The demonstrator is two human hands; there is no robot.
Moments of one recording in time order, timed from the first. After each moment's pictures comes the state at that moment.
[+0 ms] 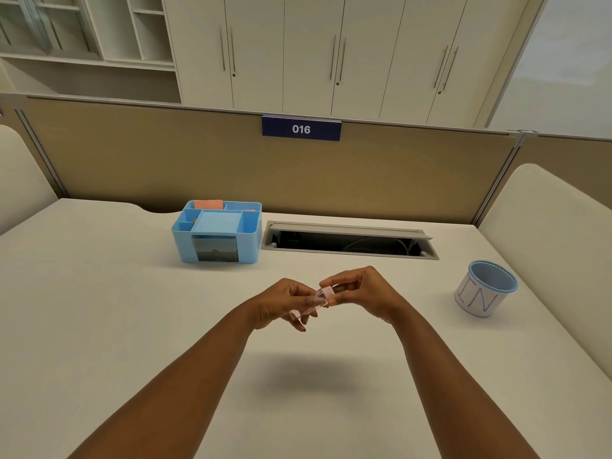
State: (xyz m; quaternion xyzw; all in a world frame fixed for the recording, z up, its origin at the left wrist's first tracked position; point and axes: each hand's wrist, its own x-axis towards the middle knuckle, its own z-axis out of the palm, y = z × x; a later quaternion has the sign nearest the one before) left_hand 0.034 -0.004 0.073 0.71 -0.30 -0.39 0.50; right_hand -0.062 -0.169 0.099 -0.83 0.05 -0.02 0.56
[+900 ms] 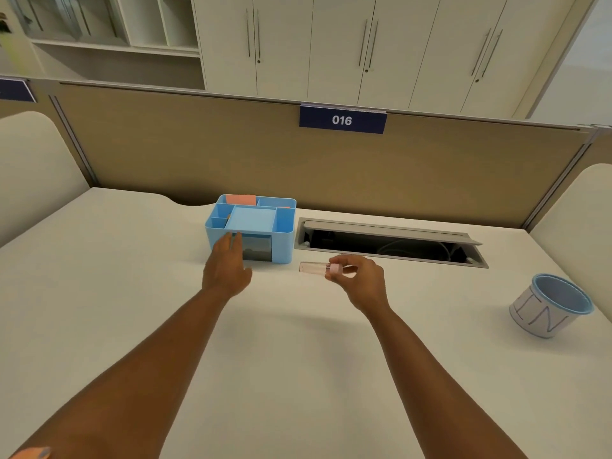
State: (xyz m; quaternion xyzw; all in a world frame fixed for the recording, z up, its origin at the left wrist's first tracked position) left_hand 0.154 0.089 0.054 0.96 -0.16 0.04 0.20; right_hand 0.027 -0.107 0.071 -0.84 0.21 -0.19 0.46
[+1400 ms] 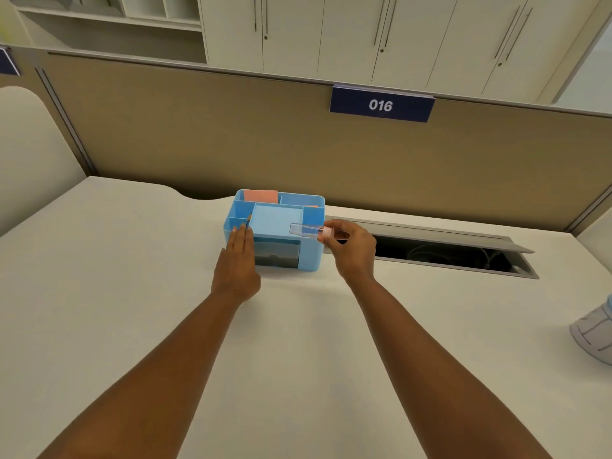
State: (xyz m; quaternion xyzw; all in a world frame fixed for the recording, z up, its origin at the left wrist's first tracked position) left_hand 0.227 0.107 0.014 0.96 -0.19 0.02 0.20; right_hand 0.150 -0.064 0.070 -0.80 0.21 -0.27 0.49
